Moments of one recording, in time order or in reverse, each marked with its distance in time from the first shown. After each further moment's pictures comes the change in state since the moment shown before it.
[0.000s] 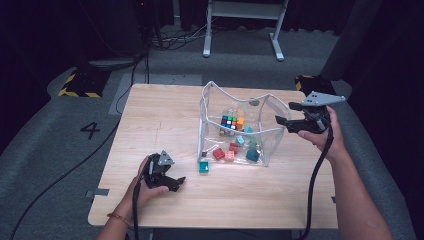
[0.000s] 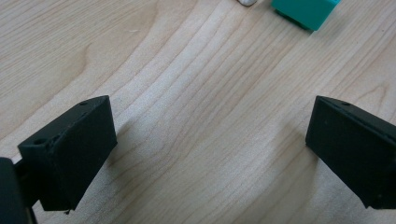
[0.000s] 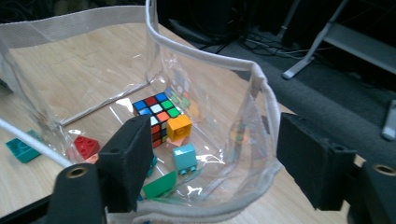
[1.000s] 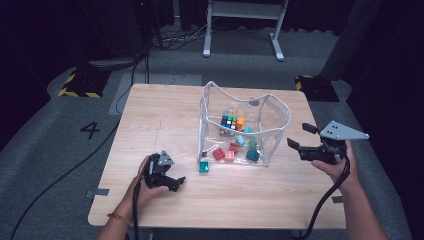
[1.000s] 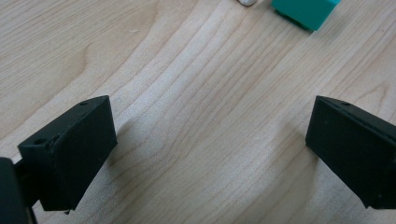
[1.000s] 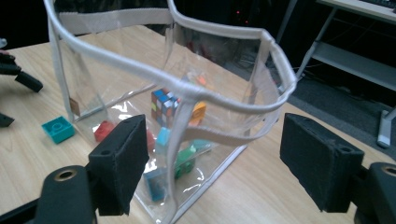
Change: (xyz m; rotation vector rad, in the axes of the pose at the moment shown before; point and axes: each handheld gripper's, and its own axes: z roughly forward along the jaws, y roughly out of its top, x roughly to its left) left arm 0.000 0.000 0.000 0.000 0.000 0.000; right arm 0.034 -0.059 -0.049 -0.127 -0.032 0.030
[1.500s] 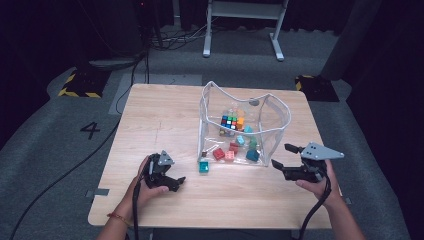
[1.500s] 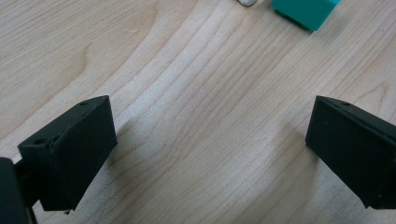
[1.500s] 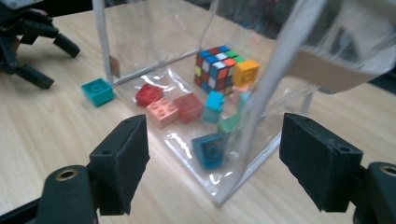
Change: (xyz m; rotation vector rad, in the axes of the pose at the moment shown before) left arm 0.000 0.000 0.000 -0.001 -0.003 -0.001; right arm 0.041 -0.047 0.024 0.052 0.103 0.013
